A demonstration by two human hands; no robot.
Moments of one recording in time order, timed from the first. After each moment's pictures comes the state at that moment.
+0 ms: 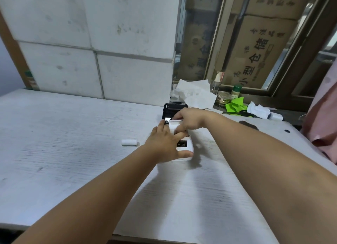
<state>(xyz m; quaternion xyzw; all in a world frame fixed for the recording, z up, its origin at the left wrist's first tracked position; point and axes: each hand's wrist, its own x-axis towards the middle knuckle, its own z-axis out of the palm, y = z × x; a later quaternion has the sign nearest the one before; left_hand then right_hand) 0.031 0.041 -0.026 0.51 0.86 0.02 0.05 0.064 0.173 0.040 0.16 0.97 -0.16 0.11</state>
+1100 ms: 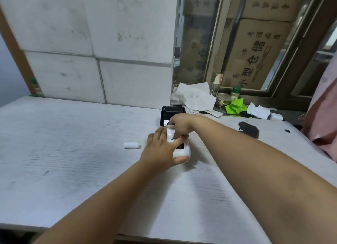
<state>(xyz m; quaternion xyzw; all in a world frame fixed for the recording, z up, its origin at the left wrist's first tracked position) 0.035 0.024 -0.053 0.50 0.86 0.07 -0.10 0.053 0.149 0.036 0.18 0.97 -0.08 0.16</state>
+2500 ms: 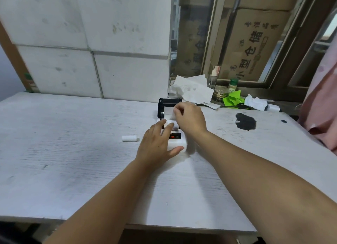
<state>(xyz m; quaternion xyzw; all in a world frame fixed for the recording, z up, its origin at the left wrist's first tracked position) 0.026 0.024 -0.082 0.51 0.79 0.25 -0.23 0.080 0.146 -0.003 0.25 0.89 -0.24 -0.29</state>
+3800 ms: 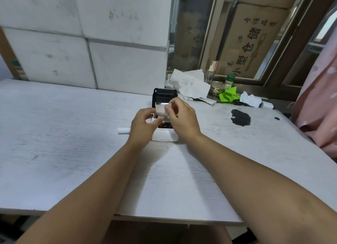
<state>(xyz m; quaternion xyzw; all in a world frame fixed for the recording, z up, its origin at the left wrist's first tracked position) 0.008 0.020 -0.056 0.31 0.70 0.64 0.06 0.088 0.127 -0.020 0.18 0.88 -0.29 -0.33</state>
